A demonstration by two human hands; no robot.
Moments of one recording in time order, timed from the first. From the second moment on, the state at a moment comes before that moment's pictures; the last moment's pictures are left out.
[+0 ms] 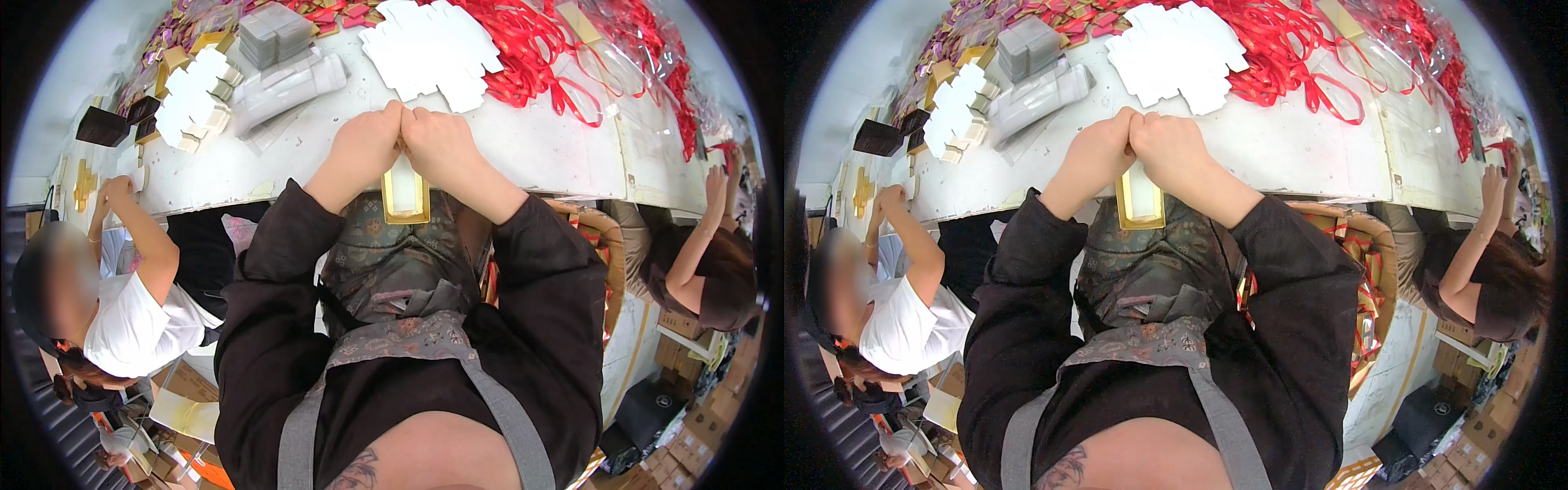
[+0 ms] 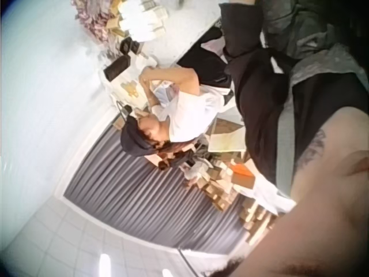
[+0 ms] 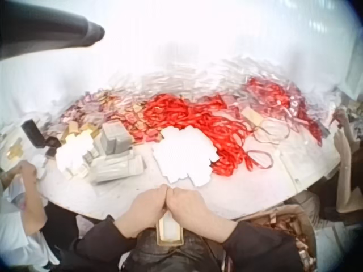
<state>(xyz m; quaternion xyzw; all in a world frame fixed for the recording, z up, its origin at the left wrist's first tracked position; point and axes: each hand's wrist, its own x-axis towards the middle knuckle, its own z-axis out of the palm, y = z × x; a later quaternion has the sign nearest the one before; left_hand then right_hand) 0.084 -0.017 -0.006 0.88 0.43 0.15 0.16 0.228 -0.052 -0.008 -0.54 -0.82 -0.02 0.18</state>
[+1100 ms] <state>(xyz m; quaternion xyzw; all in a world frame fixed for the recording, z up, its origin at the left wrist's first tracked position) 0.044 -0.056 -0.021 0.43 0.41 0.53 0.60 0.269 -0.092 -0.024 -0.57 -0.61 0.25 0.49</state>
